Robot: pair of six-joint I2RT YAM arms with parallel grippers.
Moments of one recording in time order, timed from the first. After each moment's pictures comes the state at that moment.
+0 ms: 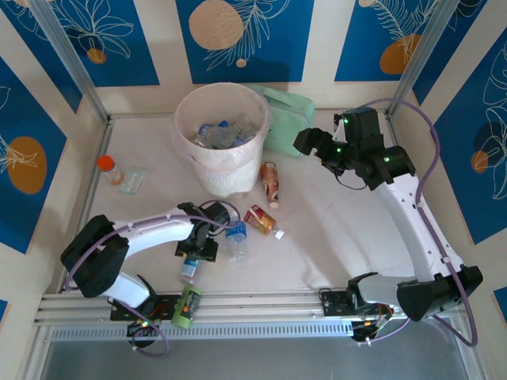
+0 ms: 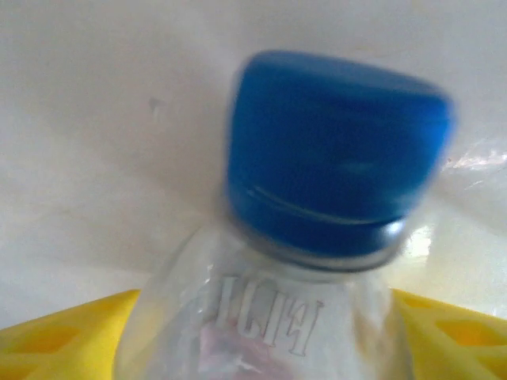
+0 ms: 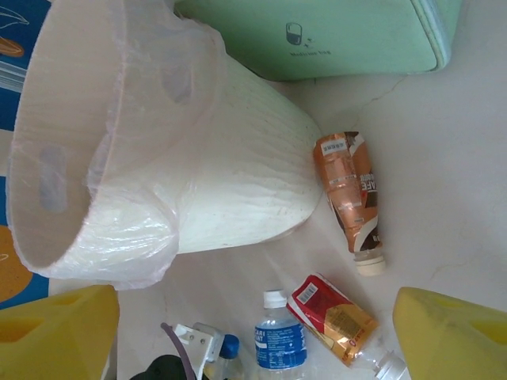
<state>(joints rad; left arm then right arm) -0.81 1.49 0.80 -0.95 -0.08 -0.67 0.31 1.25 1.45 -0.91 -0.26 0.74</state>
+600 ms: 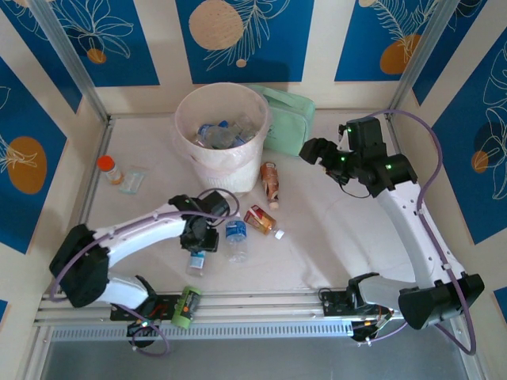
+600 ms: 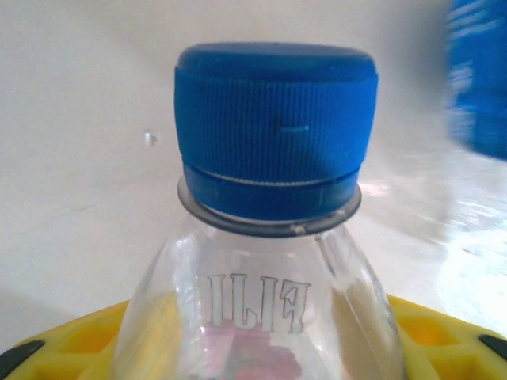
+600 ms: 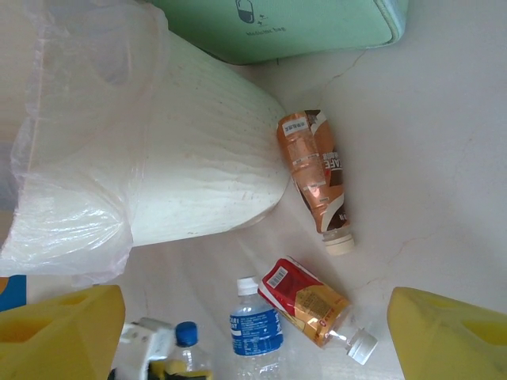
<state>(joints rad) -0.80 1.36 0.95 -1.06 -0.06 -0.69 0.27 1.19 1.36 -0.92 -0.26 0.74</state>
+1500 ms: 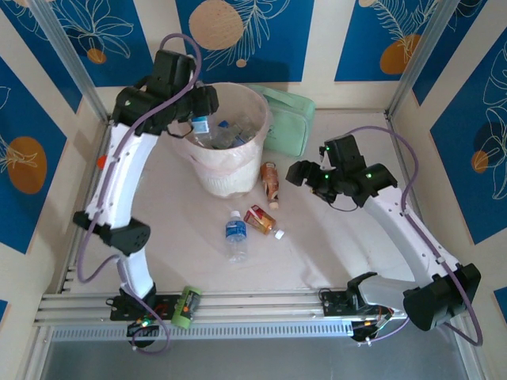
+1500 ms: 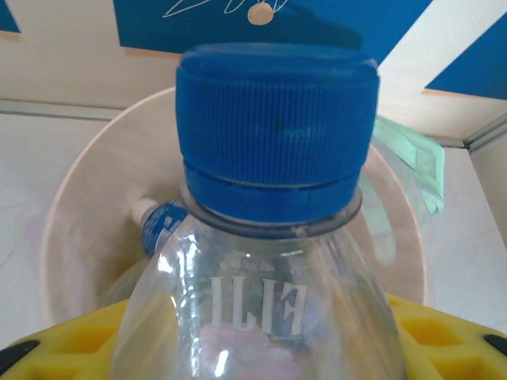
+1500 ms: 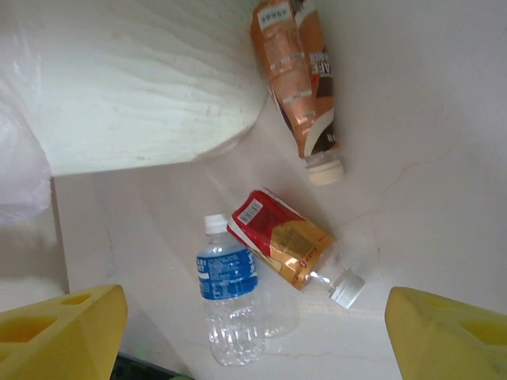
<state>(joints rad) -0.48 1.89 2.55 -1.30 -0.15 -0.47 0.40 1.19 1.19 -0.91 -0.26 0.77</state>
